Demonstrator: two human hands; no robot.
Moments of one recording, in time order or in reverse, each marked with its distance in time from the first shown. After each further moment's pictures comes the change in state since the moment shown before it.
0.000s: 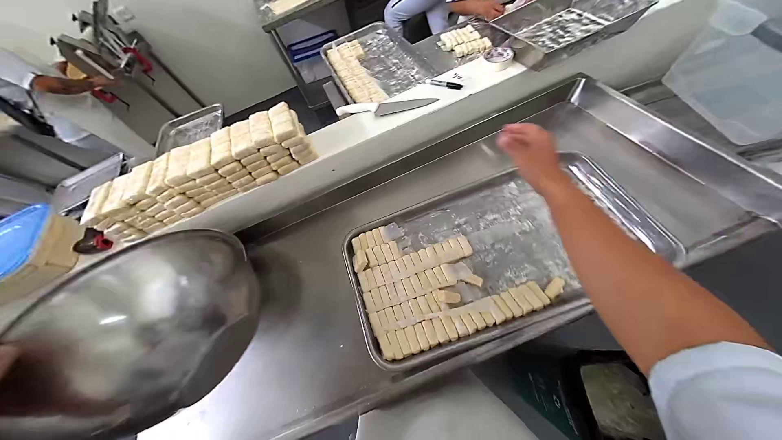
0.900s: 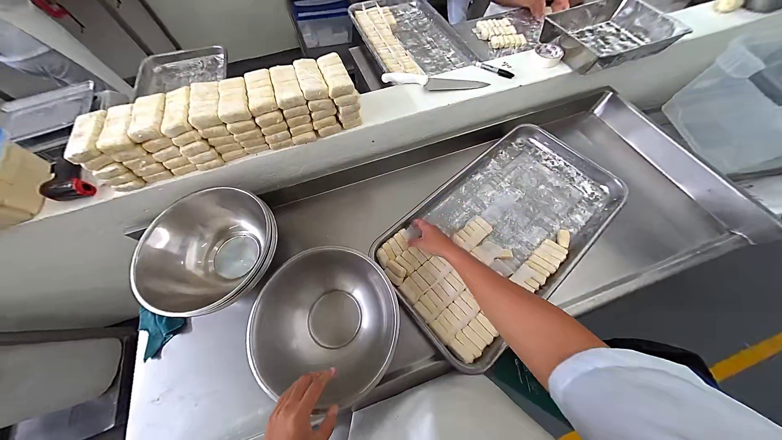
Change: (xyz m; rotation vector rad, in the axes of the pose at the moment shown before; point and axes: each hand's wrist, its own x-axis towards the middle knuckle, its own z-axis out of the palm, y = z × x) left_hand -0.084 -0.240 0.155 -0.150 -0.720 0.547; right_hand -0.126 -0.007 0.303 -0.267 -0.610 0.231
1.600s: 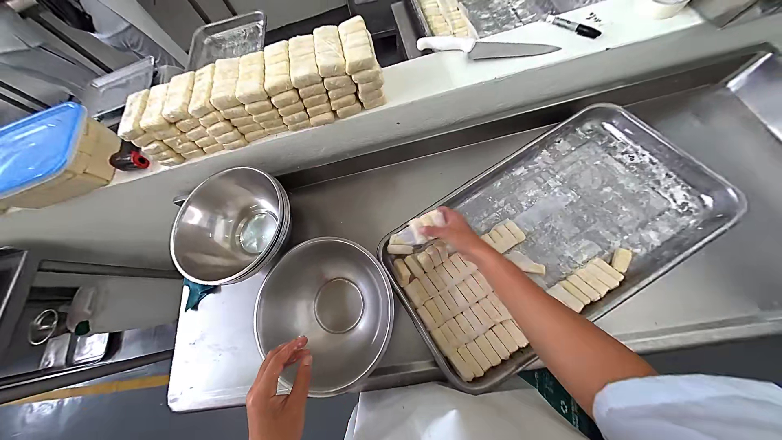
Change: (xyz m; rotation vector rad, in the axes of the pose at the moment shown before) left_hand 0.037 0.073 -0.001 -0.206 0.638 -0.143; right_hand -0.006 -0.008 -0.031 0.568 -0.079 -0.107
